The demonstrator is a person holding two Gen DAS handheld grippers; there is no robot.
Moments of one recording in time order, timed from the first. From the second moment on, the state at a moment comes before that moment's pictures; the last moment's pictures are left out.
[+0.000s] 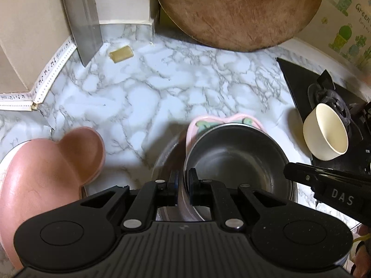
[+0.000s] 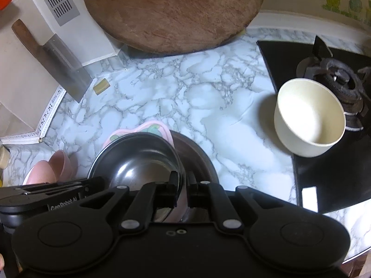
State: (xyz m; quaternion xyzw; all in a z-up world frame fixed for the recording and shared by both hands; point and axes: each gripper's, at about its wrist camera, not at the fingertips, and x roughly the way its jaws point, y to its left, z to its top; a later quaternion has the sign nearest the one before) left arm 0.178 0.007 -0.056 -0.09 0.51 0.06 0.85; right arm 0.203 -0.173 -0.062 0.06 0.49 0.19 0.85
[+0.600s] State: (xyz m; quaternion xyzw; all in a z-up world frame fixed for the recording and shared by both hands) left arm 0.158 -0.012 -0.006 -0.04 0.43 0.03 0.90; right arm 0.176 -0.198 -0.016 0.04 0.41 0.21 0.89
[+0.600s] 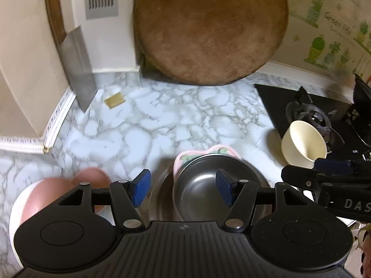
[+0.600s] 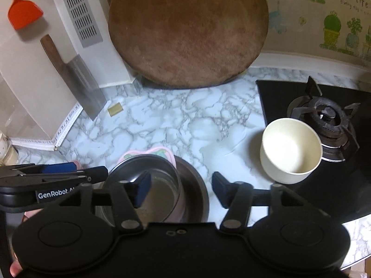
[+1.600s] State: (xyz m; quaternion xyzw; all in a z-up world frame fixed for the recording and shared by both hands) left arm 0.225 -0.146 0.011 0.00 0.42 -0.12 0.90; right arm 0.201 -0.347 -0.016 0.10 0.37 0.08 0.92
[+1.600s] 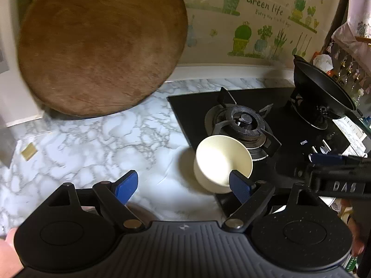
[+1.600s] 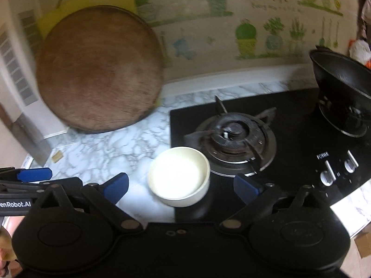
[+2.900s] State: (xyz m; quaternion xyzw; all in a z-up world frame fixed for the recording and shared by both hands) left arm 0.345 -0.216 -0.095 0.05 0.52 -0.08 0.85; right arm 0.292 -0.333 -0.115 0.06 0.48 0.09 0.87
